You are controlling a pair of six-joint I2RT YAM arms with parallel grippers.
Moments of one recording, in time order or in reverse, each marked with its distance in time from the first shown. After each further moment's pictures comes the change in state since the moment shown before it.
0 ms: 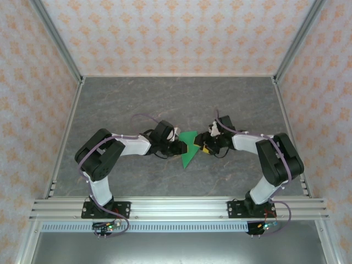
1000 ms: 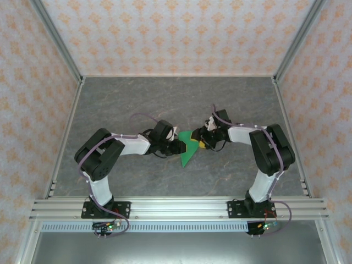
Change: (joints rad) left arm 0.011 0.000 -0.001 0.000 -0.008 0.031; right arm -0.026 0.149 0.145 -0.023 -0.082 0.014
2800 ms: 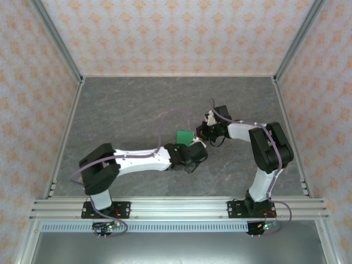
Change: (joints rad) left arm -0.486 -0.031 0.334 -0.625 -0.830 0.434; right arm -0.014 0.021 0.055 0.024 0.053 -0.113
